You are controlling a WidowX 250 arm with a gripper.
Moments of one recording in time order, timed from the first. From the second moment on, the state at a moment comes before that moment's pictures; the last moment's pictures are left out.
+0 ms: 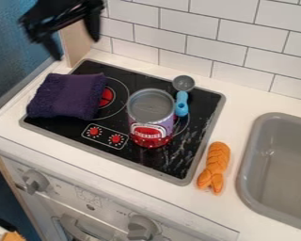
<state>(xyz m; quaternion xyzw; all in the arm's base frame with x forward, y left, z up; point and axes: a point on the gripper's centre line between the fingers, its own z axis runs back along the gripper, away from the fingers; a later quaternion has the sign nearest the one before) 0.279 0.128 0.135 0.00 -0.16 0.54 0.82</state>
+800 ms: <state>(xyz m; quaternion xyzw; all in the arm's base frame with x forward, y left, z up) 0.282 0.176 0.044 0.03 -0.11 0.59 0.80</state>
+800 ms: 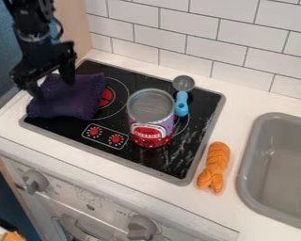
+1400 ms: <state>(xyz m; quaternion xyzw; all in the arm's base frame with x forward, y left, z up) 0.307 0.160 0.027 0.02 -0.11 0.57 0.81</state>
